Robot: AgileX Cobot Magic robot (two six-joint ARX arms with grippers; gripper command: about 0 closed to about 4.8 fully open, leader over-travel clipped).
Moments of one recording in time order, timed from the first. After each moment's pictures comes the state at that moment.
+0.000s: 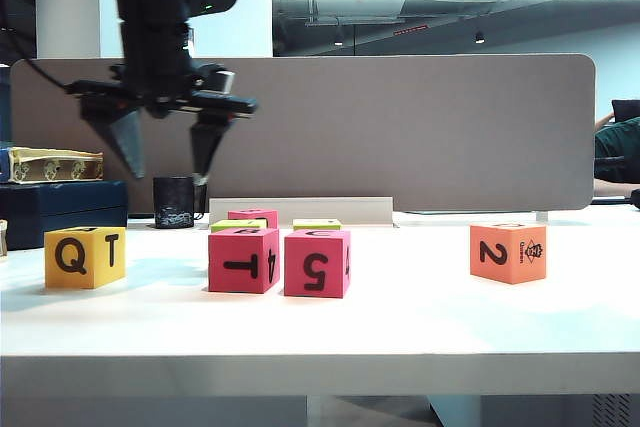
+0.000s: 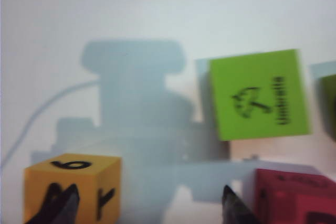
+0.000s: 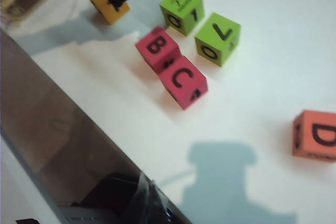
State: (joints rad) left arm -0.45 1.81 1.52 -0.83 -0.28 -0.26; right arm 0.44 1.11 1.26 -0.92 -0.36 -0.08
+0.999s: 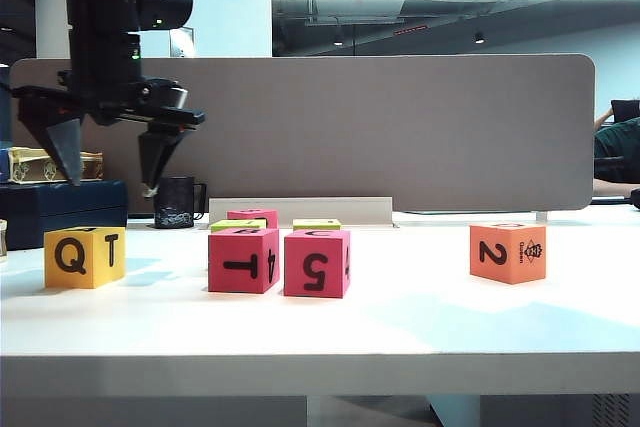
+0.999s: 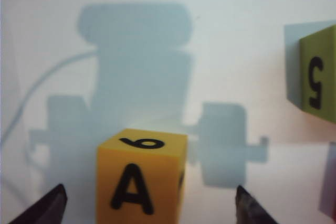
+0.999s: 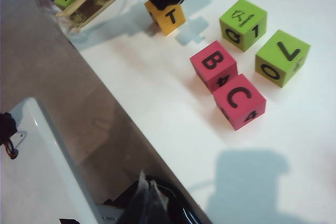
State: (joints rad) left arm -0.32 1.81 1.52 -0.92 -0.26 -0.18; right arm 0.49 1.17 1.26 -0.84 -0.50 -0.05
